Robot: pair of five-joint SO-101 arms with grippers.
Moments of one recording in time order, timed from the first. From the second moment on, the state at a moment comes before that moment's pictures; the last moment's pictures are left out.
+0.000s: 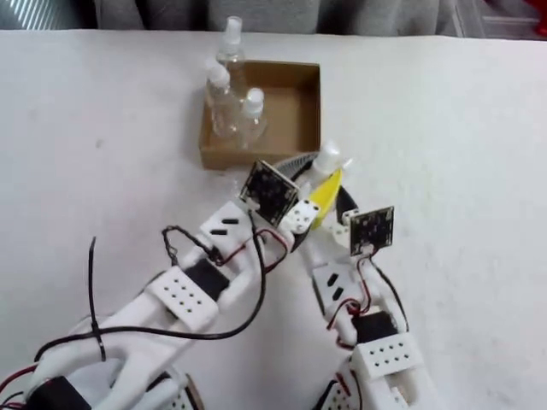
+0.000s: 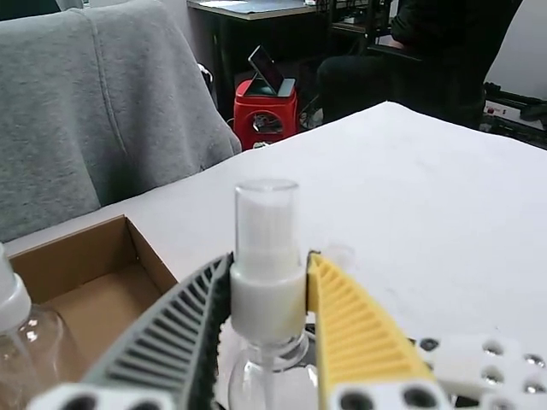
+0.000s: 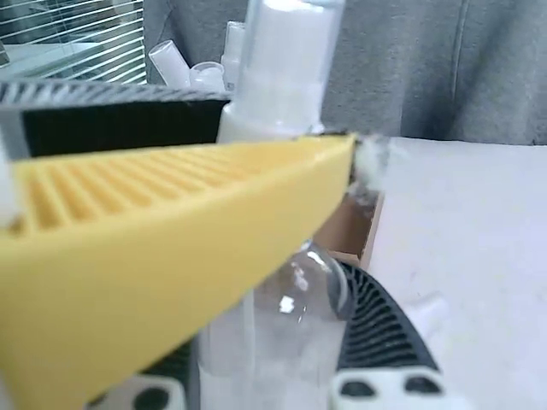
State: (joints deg) left arm 35.5 -32.2 64.4 -14.1 1.1; right arm -18.5 -70.9 96.2 -5.6 -3.4
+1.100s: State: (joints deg) left arm 31.6 -34.9 65.8 -13.1 1.0; right arm -17.7 -74.9 96.7 -3.2 -3.5
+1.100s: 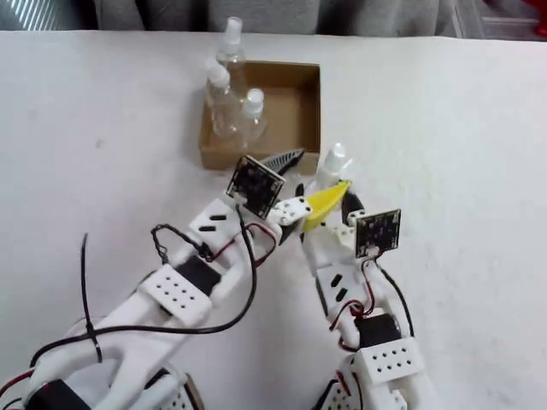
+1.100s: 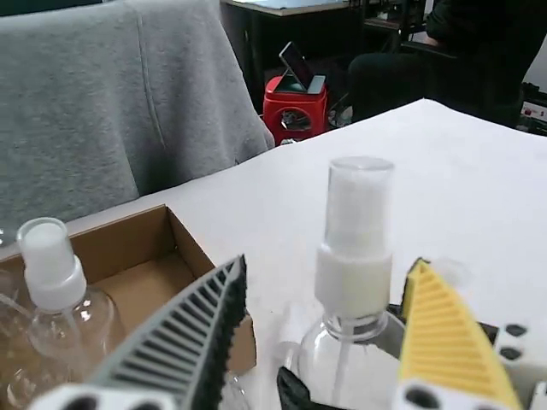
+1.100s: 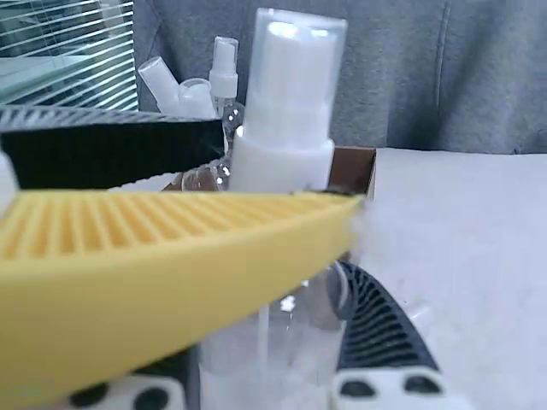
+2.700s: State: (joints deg) left arm -7.2 -101.7 97.1 37.8 9.4; right arm -17.0 -74.9 94.3 -23.2 -3.6
